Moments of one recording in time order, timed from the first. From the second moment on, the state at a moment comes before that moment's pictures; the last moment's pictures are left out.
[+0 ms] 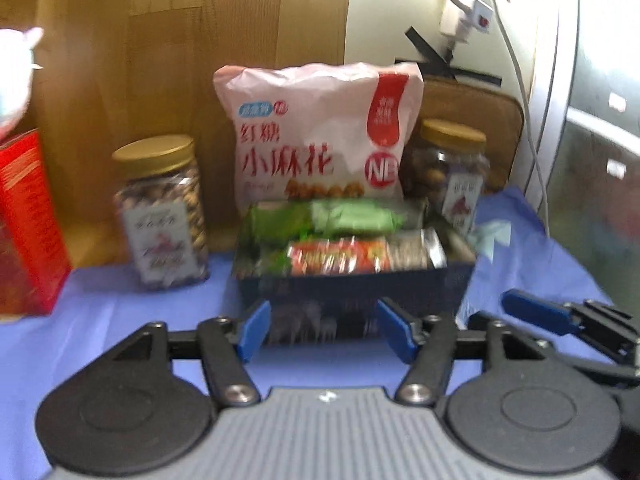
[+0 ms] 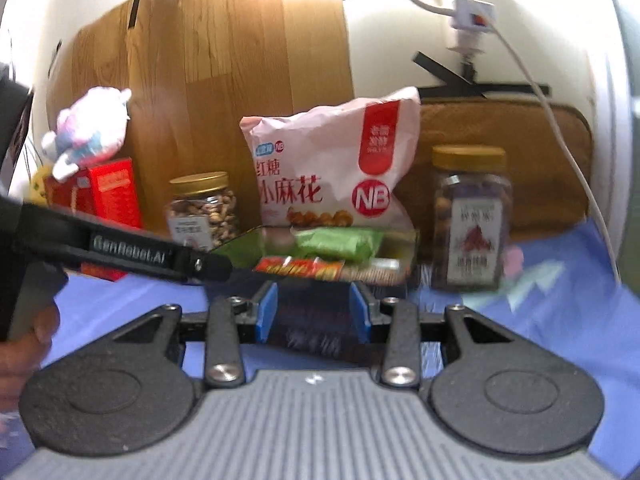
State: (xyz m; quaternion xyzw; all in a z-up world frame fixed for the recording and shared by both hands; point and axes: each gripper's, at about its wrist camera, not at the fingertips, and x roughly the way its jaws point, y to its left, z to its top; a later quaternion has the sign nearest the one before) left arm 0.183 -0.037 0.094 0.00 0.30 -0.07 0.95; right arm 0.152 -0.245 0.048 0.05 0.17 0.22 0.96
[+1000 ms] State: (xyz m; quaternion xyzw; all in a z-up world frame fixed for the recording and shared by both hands) left arm 0.016 -0.048 0.059 0.02 0.35 0.02 0.94; right arm 0.004 -0.271 0.022 0.20 0.26 0.23 0.92
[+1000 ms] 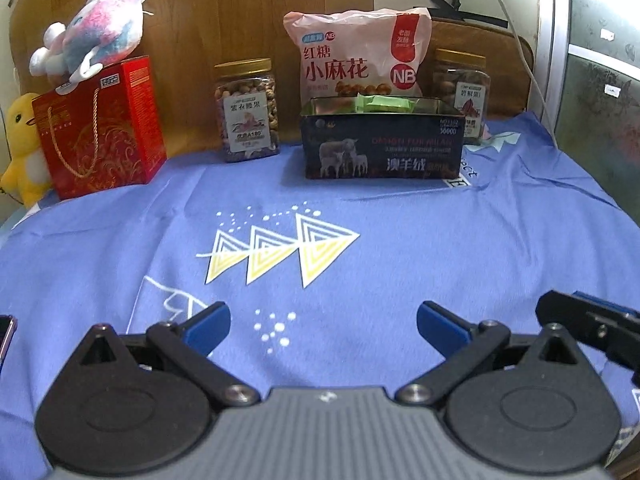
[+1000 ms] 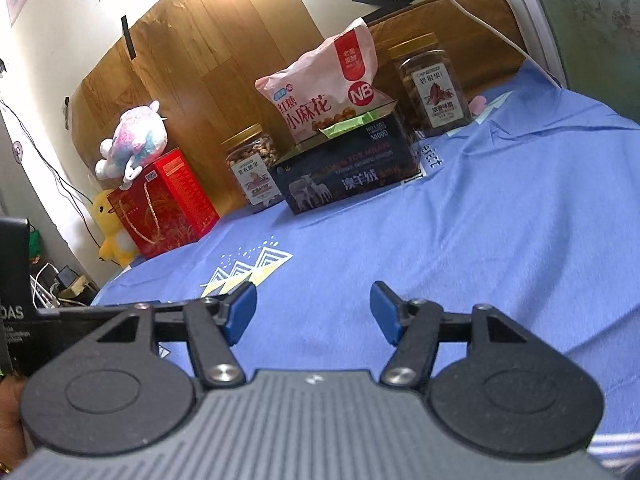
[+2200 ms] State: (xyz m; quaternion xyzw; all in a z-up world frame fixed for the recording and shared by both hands) left arm 0.008 -0.064 0.045 0.07 0.35 0.04 0.93; right arm 0.000 -0.276 0.012 0.22 0.26 0.21 0.92
